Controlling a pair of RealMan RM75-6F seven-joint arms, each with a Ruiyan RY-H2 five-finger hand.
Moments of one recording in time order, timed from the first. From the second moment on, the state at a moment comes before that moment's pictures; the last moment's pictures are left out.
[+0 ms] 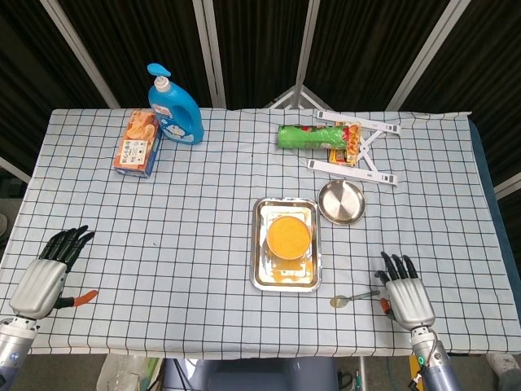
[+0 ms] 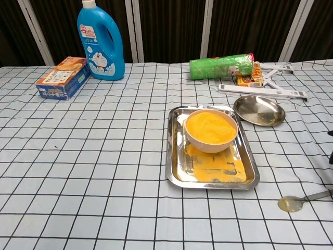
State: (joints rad) left arm -0.17 -1.14 0.03 -1.64 1.61 1.42 -0.06; right arm 0.18 -1.40 0.00 -1.61 -1.36 1.25 -0.50
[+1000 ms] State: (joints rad) left arm -0.17 -1.14 0.03 -1.64 1.61 1.41 -0.06; right arm 0.19 -1.50 -0.01 -1.52 -1.32 1.23 -0.52
